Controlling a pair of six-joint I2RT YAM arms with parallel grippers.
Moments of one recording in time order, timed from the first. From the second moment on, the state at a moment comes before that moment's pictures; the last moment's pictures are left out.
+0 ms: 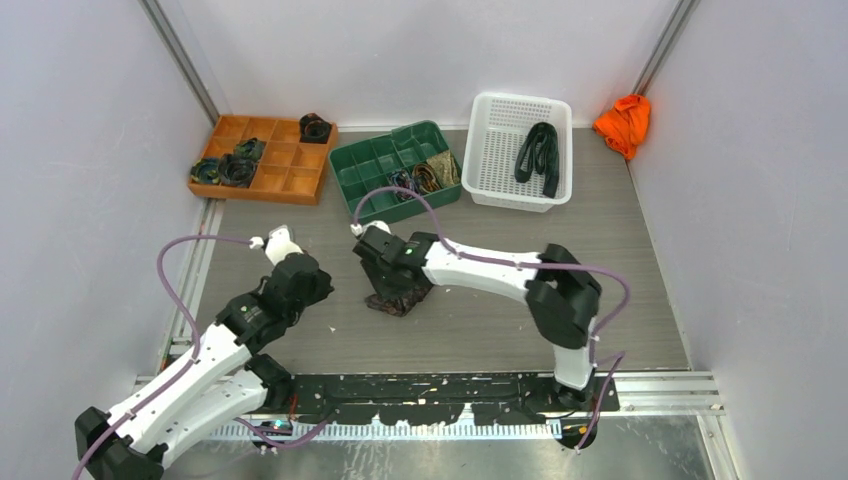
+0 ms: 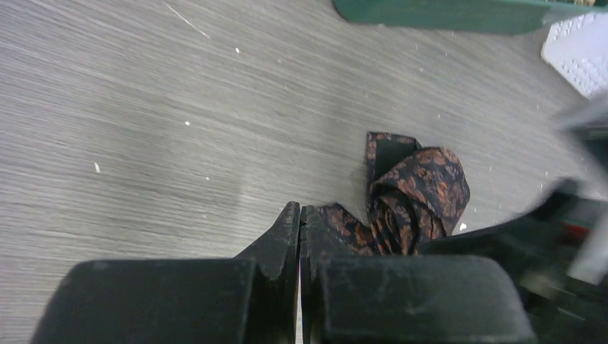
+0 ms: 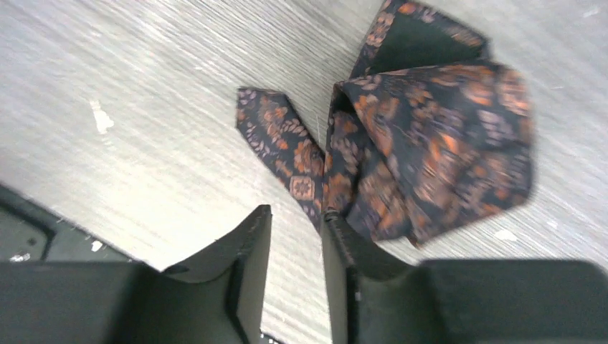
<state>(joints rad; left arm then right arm) -0.65 0.70 0.59 -0.58 -0.50 -0.89 1.07 1.92 1.44 -0.64 0.11 0.48</state>
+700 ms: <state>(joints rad) -0.86 1.22 0.49 -0.18 -0.14 -1.02 0.69 1.77 1.24 -0.61 0.25 0.48</state>
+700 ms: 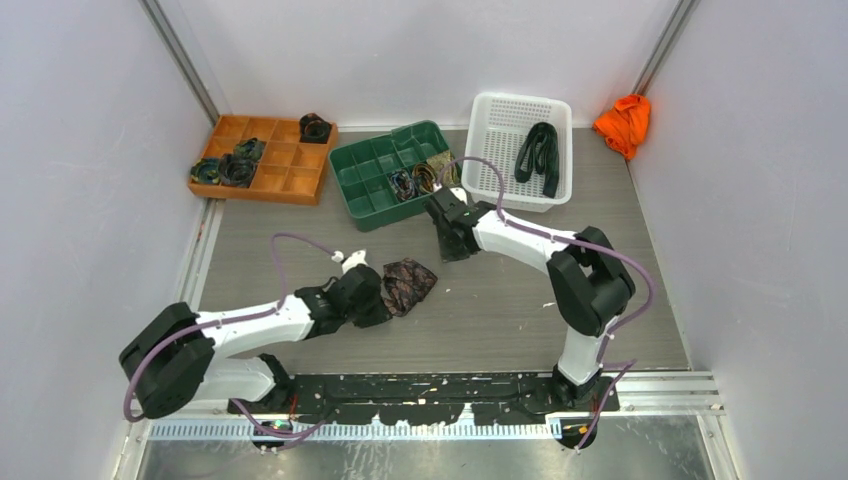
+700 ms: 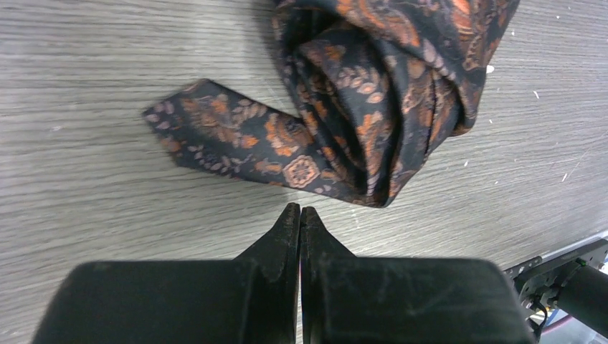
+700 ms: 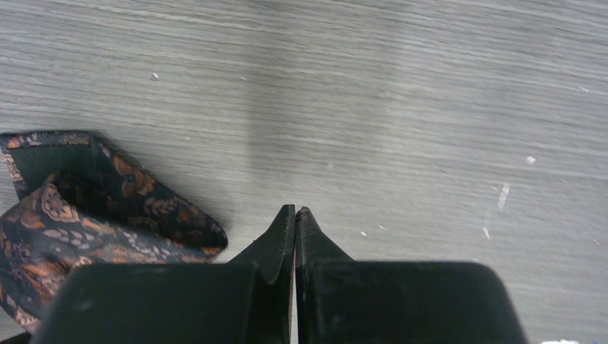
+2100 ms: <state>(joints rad) -0.89 1.40 0.55 -0.03 -0.26 -0.97 0.85 1.65 0.98 -0.36 0.09 0.64</state>
